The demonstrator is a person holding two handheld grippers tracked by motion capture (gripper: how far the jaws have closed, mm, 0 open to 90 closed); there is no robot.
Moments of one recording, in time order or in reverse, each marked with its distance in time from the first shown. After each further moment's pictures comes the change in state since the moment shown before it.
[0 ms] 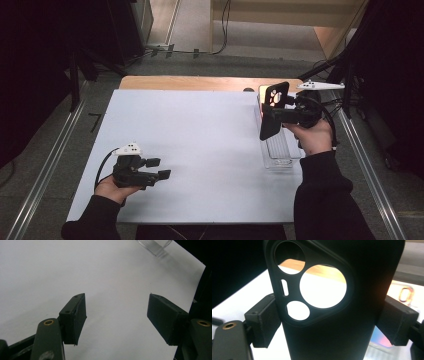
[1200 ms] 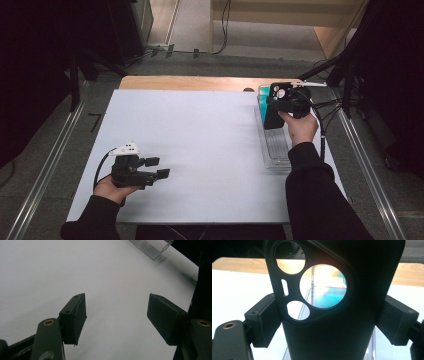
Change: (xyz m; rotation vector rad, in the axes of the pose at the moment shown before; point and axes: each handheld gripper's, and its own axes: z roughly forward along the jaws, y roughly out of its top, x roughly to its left) left arm 0.000 0.000 -0.003 -0.026 -0.005 0.005; right arm -0.072 -0.021 0.079 0.055 -0.276 0.157
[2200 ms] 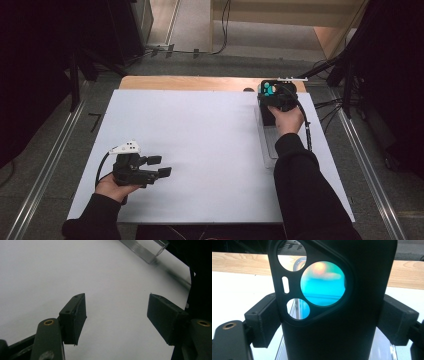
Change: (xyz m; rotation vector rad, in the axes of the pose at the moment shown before) left arm 0.001 0.004 0.002 -0.023 -0.028 0.005; right arm 0.004 0.009 0.056 0.038 -0.098 0.000
